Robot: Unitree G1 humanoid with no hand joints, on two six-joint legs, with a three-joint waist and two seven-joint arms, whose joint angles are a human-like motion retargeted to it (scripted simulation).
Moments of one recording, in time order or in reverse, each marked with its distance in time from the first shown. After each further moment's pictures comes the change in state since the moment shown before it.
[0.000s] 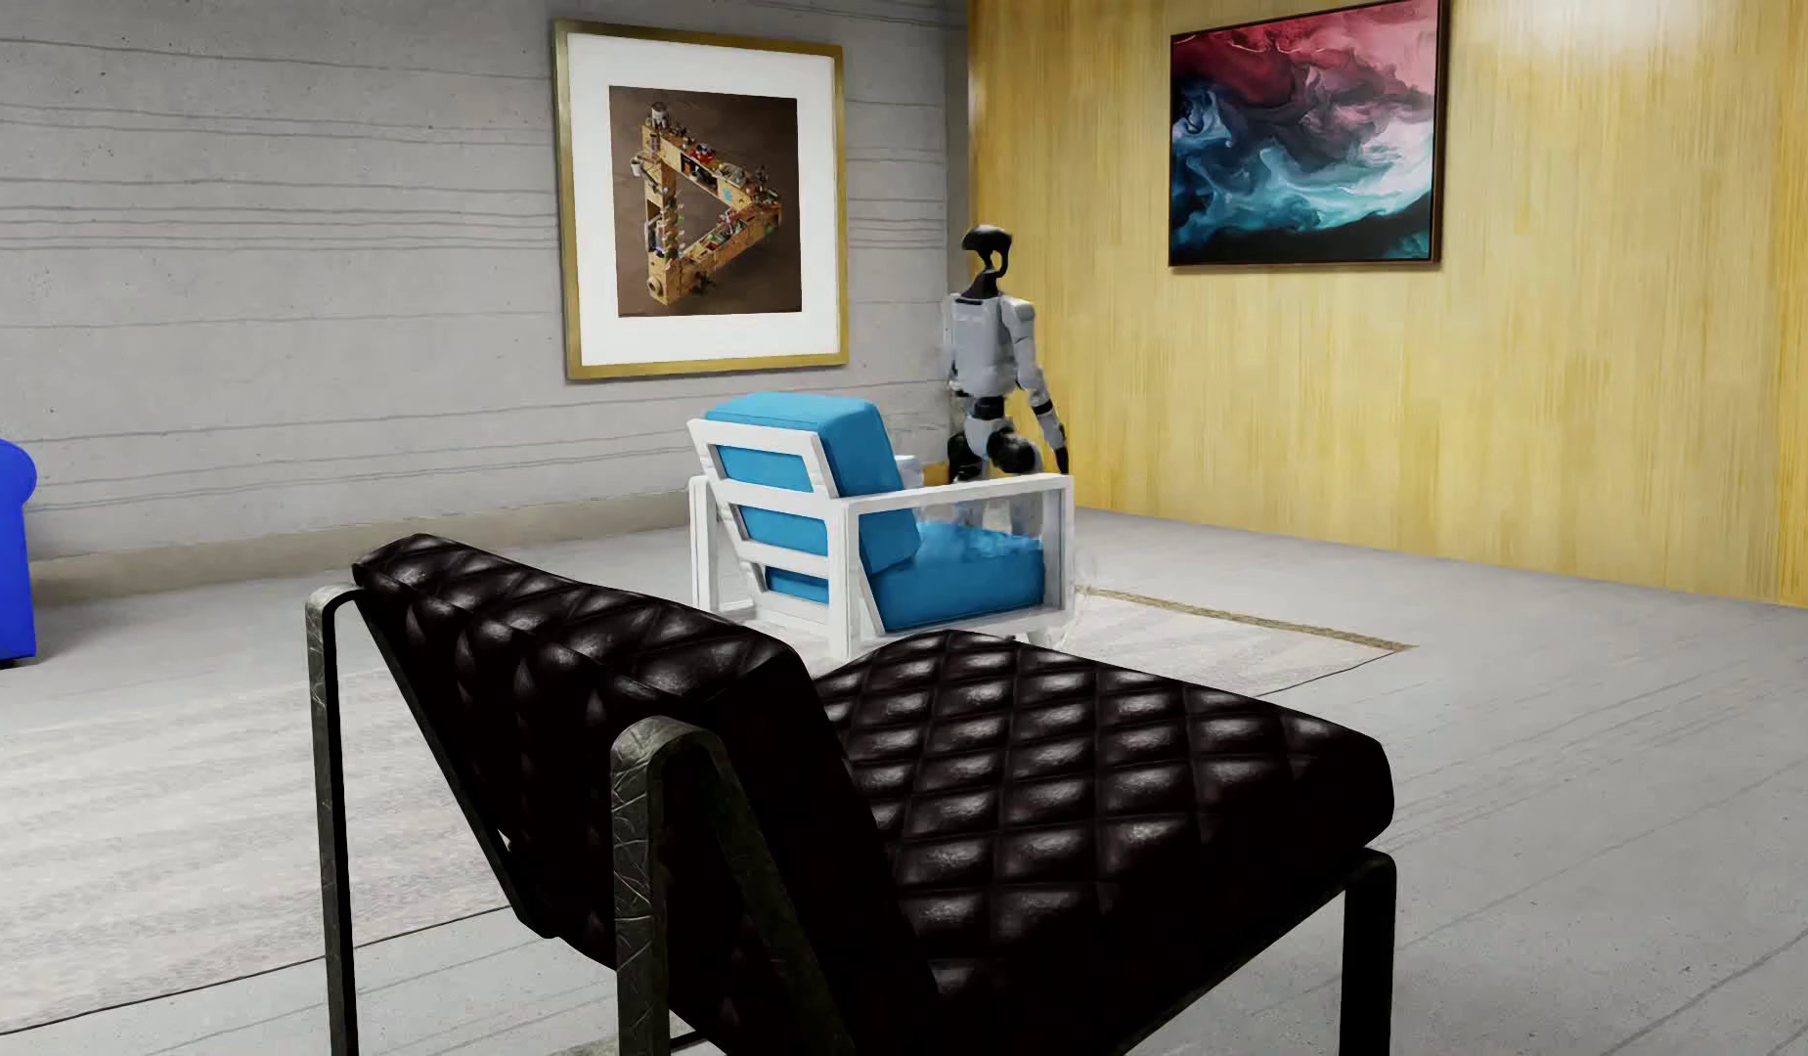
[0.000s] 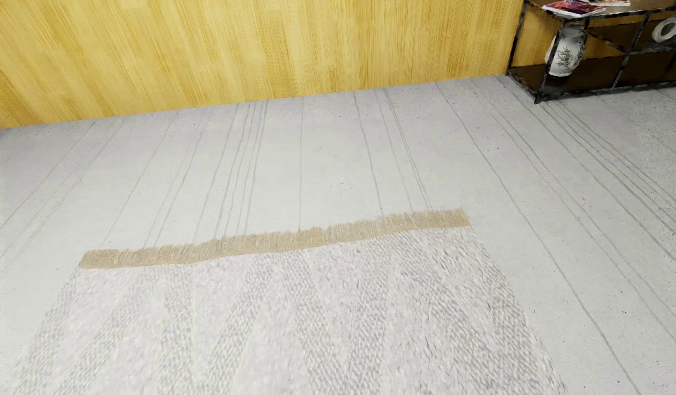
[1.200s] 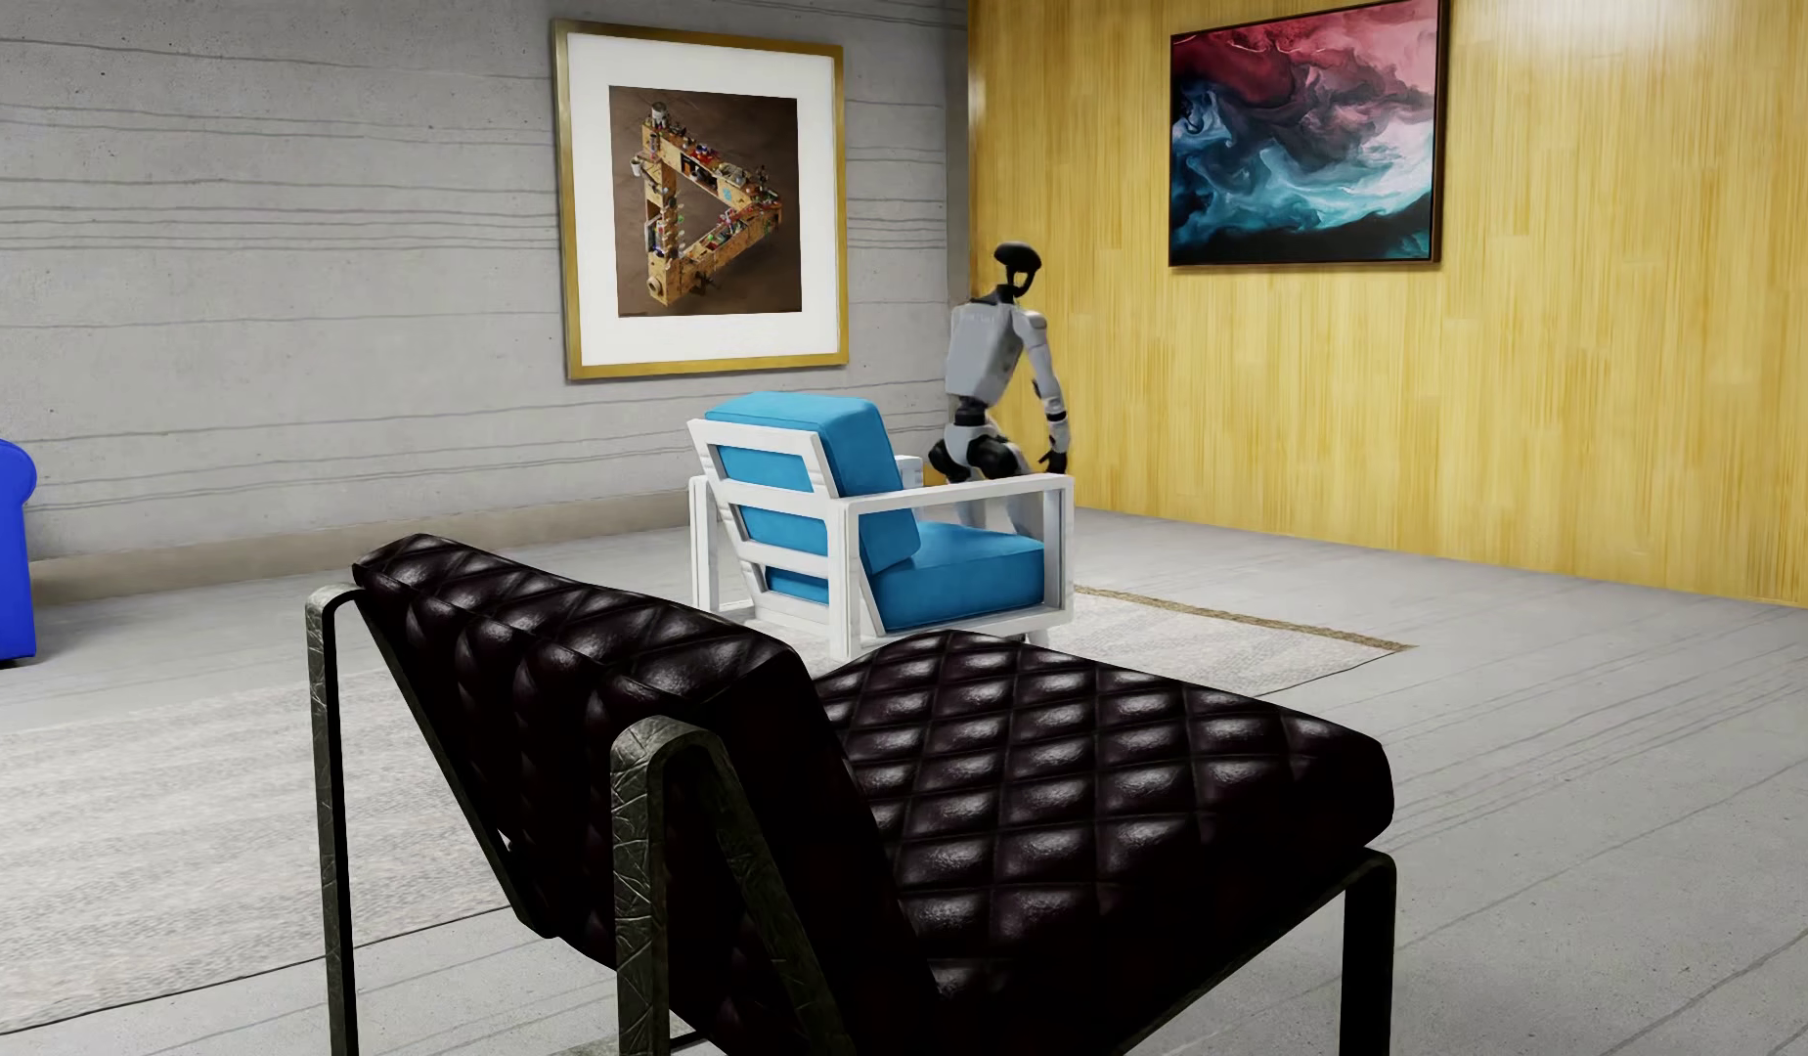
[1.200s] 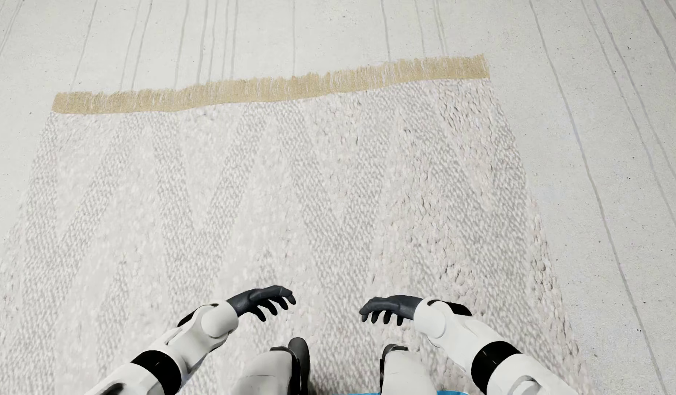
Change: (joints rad) body -0.478 -0.393 0.010 0.053 -0.028 -0.015 -0.034 0.063 0.420 0.527 0.430 -0.387 -0.434 -0.062 -0.109 0.150 -0.179 -0.040 0.008 -0.299 0.363 -0.198 -0.262 0.031 -0.111 -0.085 -0.102 0.066 0.164
